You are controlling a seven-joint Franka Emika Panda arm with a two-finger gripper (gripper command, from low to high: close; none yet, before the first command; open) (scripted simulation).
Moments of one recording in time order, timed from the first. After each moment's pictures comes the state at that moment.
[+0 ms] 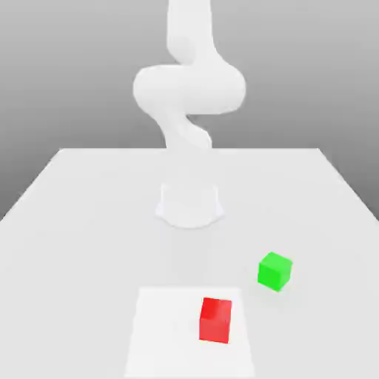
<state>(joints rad) 0.00 -0.71 0.01 -2.34 0.01 2.35 0.82</state>
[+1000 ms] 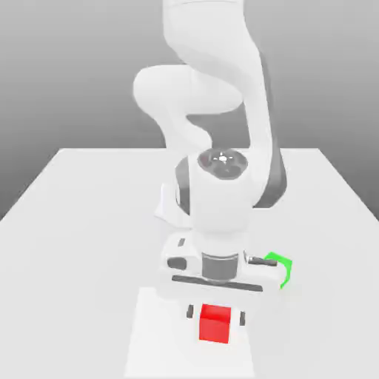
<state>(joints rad) 0.04 0.27 0.05 -2.66 -0.07 2.93 1.13</state>
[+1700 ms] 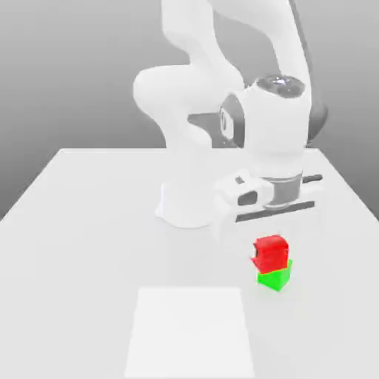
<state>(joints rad) 0.31 -0.21 0.19 -2.89 0.15 2.69 0.66</state>
